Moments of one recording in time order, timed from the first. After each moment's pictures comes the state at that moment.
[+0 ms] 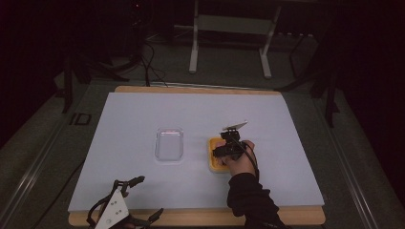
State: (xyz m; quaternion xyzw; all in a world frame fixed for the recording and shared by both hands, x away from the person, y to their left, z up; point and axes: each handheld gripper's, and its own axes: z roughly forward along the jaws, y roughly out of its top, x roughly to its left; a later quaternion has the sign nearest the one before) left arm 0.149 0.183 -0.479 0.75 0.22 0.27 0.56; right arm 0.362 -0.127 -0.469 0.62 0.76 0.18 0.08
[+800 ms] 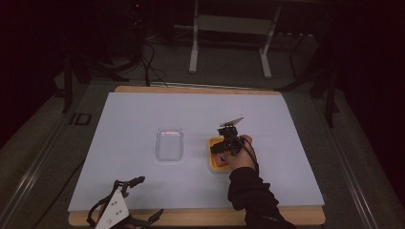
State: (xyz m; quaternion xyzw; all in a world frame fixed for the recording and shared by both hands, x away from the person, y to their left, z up) left arm 0.149 0.183 -0.479 0.75 0.22 0.26 0.56; right arm 0.375 -0.122 -0.464 0.60 0.78 0.17 0.08
